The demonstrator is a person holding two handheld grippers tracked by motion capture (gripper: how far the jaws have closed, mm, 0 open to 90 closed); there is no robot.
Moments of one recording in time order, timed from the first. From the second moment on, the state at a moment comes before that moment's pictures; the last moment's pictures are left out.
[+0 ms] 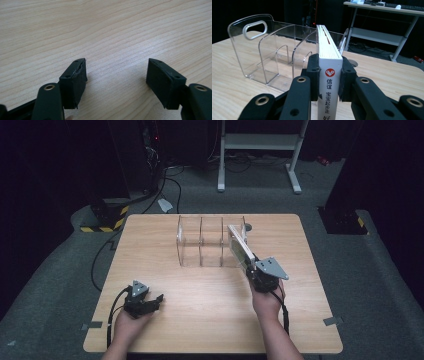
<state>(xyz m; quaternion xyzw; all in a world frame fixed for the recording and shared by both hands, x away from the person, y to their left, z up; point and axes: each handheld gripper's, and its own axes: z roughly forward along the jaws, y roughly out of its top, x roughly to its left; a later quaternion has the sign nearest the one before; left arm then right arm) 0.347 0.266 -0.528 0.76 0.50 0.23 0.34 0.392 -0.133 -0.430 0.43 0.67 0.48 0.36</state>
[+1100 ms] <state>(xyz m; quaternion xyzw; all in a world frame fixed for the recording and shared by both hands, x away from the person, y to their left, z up) 0.347 0.266 -0.528 0.76 0.50 0.23 0.34 0.437 -0.101 -0.442 0.45 0.66 0.46 0.39</state>
